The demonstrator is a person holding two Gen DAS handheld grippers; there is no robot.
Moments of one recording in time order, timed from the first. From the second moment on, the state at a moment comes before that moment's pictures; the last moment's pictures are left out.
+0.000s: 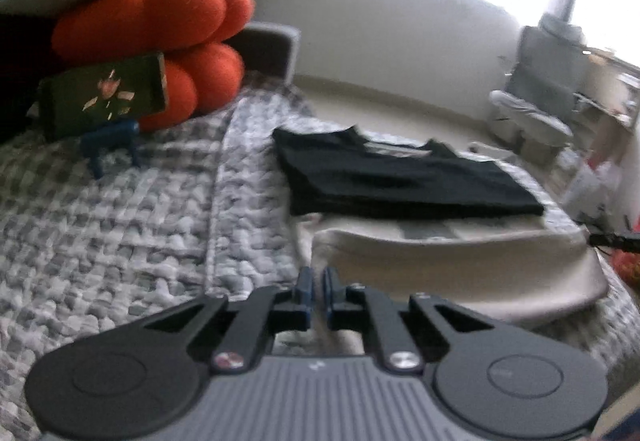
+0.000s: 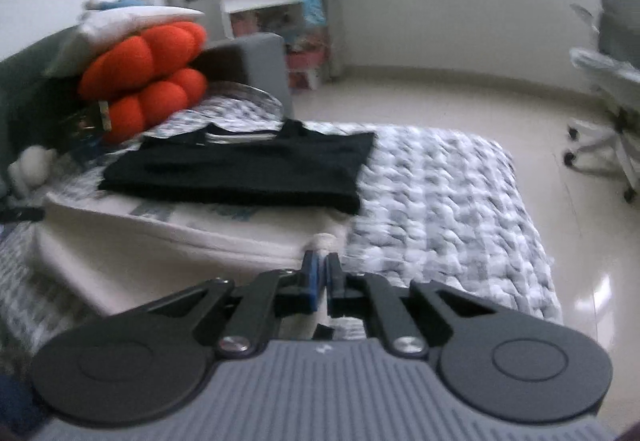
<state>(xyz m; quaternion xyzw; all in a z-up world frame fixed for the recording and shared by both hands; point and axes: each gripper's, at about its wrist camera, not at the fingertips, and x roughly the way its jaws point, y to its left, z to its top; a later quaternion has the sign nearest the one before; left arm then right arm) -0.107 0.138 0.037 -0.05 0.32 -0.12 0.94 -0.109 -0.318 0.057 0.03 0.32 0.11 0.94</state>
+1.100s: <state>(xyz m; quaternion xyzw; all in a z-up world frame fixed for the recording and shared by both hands) -0.100 0.128 0.034 -0.03 0.32 -0.12 0.94 -0.096 -0.304 0.058 0.04 0.29 0.12 0.95</state>
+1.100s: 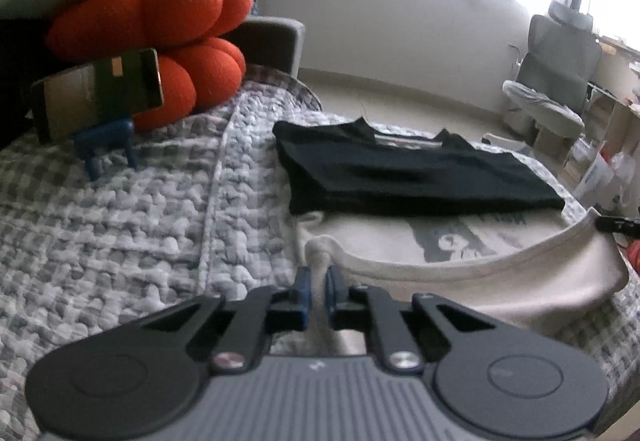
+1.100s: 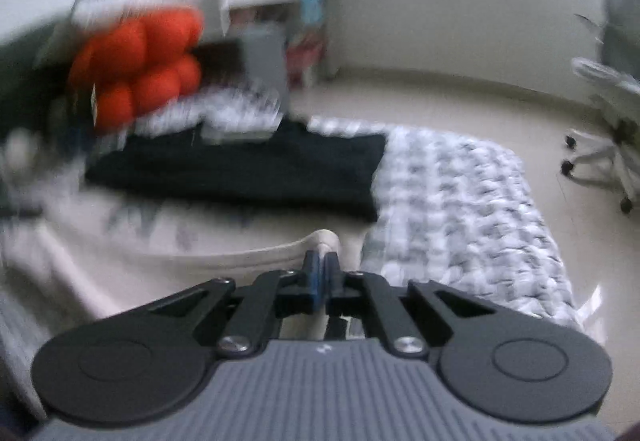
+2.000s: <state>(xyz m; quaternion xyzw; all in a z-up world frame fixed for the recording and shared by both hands) -0.167 0.153 0.035 -0.13 0.36 -0.06 0.92 -0.137 -0.334 0.047 0.21 0.33 0.08 0.92</state>
